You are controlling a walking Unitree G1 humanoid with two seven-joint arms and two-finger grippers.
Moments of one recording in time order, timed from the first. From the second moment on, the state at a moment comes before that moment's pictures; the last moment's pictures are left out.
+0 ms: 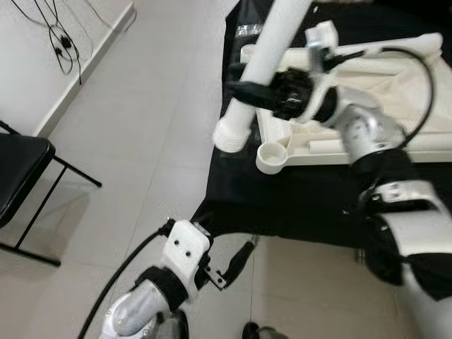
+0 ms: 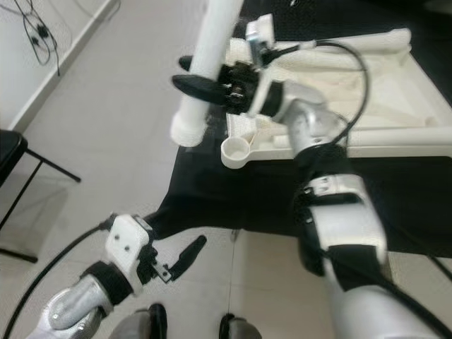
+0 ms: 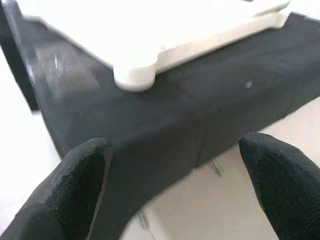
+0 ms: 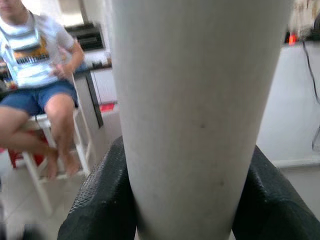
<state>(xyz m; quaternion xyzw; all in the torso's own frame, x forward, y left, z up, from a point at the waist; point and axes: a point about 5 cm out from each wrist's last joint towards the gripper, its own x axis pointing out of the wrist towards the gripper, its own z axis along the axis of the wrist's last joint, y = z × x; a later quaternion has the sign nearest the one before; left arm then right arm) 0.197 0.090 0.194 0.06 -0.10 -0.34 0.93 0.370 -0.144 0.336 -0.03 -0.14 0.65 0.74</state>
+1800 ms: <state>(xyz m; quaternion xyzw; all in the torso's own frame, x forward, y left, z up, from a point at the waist) 0.186 0.095 0.247 0.11 -0.15 -0.33 0.92 0.367 -0.164 0.359 -0.20 -0.14 0.65 0.72</state>
